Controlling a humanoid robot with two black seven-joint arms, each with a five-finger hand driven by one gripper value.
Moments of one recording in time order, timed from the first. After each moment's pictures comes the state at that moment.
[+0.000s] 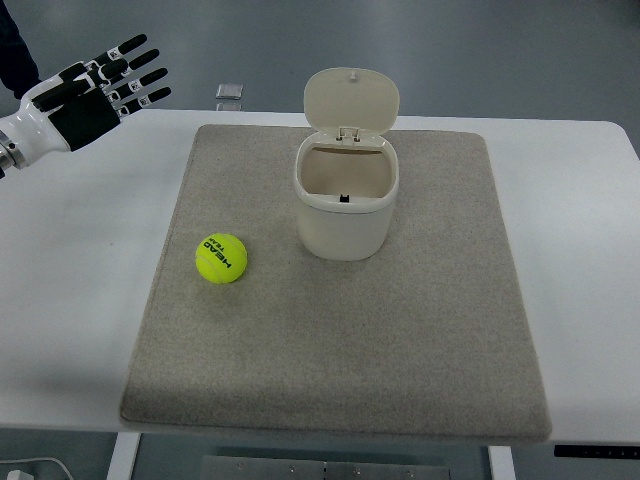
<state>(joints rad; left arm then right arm) -0.80 0.75 -0.59 -0.94 -0.31 -0.61 0.03 0.01 0.00 -0.03 0.21 0.05 -0.04 0.29</state>
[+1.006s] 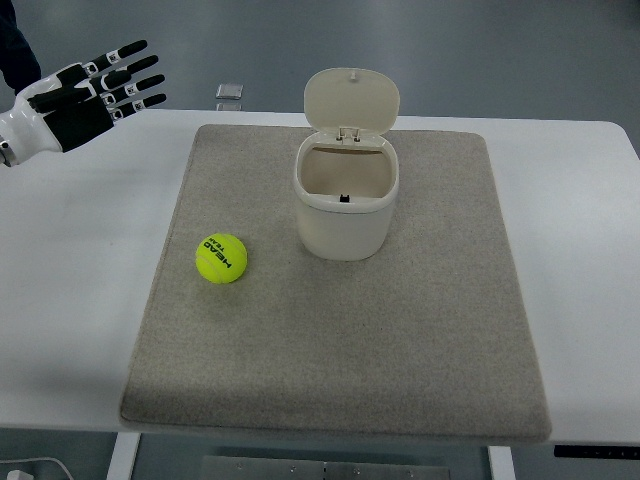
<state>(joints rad) -0.81 0.78 -0.61 -0.94 -0.05 -0.61 0.02 0.01 0.00 -0.03 0.21 0.05 -0.04 0.29</state>
